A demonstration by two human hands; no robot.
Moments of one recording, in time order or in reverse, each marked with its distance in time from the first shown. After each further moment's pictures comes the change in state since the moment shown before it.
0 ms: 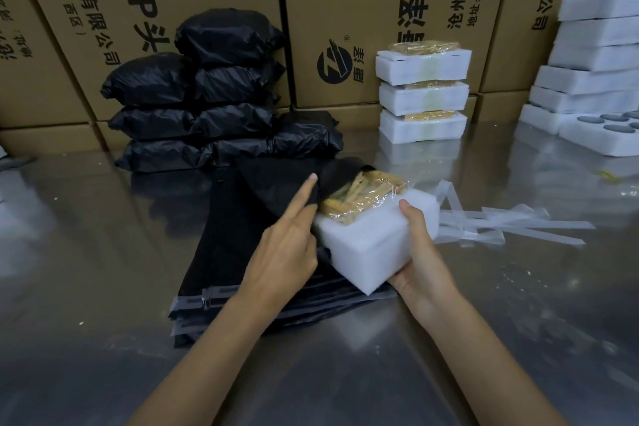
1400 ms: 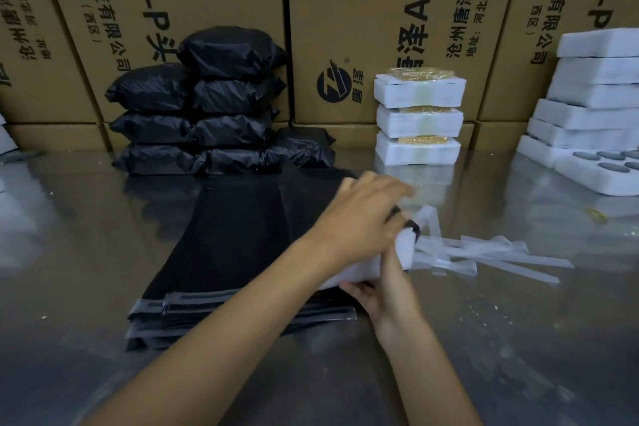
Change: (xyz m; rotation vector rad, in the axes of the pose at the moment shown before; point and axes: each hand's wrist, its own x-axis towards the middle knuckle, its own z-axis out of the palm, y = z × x) left_hand 0.085 0.114 0.030 0.069 -0.157 0.277; right_hand -0.001 -0.009 -0.012 -0.051 0.034 0.061
